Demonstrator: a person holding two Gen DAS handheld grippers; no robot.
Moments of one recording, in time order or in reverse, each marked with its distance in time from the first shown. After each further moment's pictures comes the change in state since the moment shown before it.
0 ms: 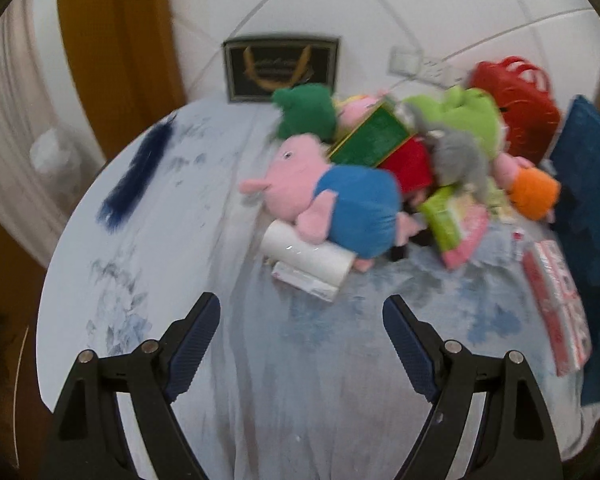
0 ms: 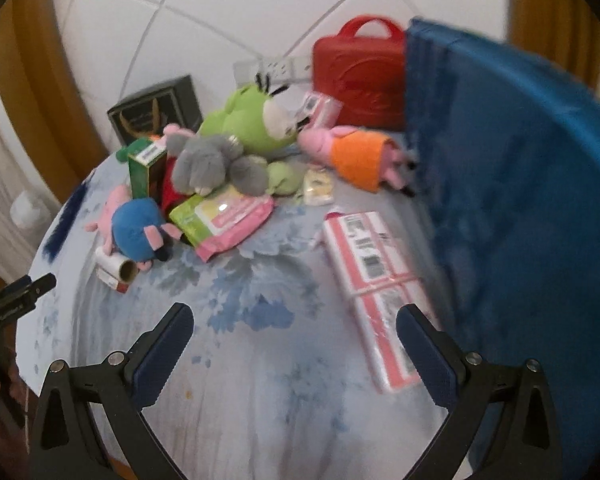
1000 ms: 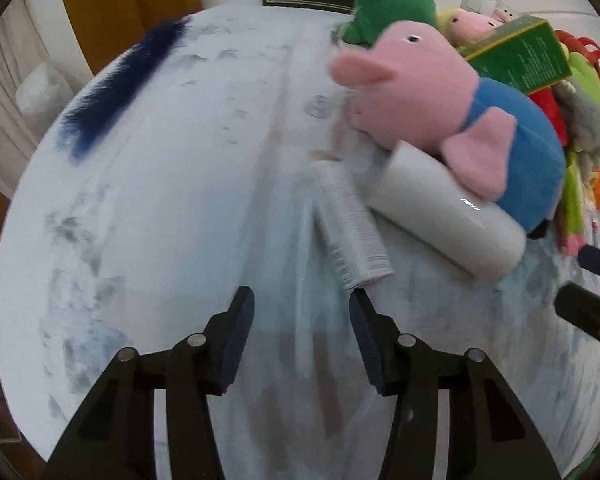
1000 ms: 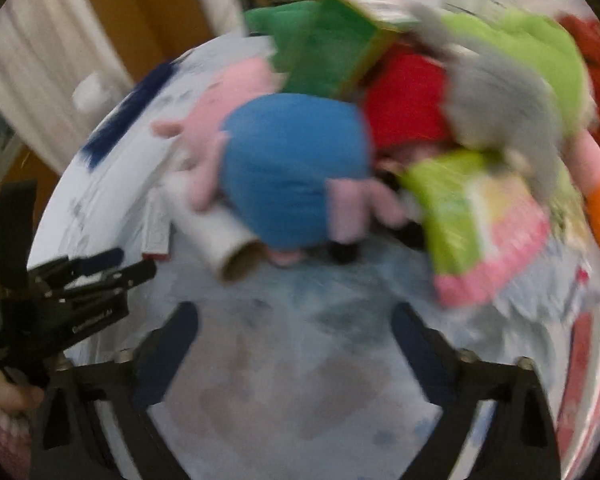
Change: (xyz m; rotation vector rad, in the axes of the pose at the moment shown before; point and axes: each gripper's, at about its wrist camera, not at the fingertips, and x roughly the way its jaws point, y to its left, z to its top) left arm 0.137 0.080 -0.009 -0.058 0.213 0.004; right arm 0.196 0.225 0.014 -0.350 0.252 0.251
